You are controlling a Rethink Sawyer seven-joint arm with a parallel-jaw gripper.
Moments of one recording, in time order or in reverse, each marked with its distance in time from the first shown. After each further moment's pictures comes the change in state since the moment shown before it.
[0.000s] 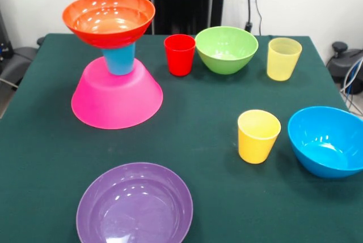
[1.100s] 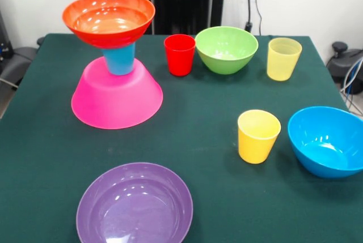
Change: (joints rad) arm 0.003 0.244 0.015 -0.090 -0.042 0.001 -0.109
